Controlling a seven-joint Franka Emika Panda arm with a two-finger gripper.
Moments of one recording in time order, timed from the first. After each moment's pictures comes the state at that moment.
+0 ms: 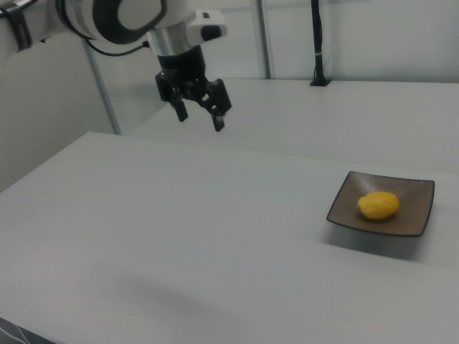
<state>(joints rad) -0.08 -0.01 -0.06 -1.54 0.07 1.68 -0.12</state>
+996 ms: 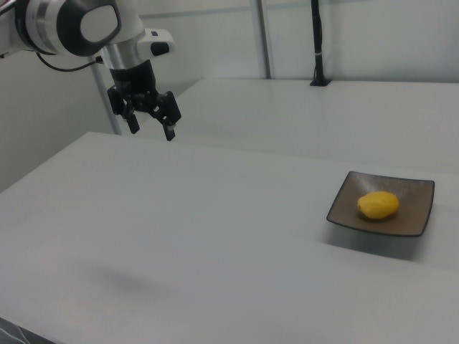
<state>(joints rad) 0.00 -0.08 0.06 -1.67 0.07 1.69 -0.06</state>
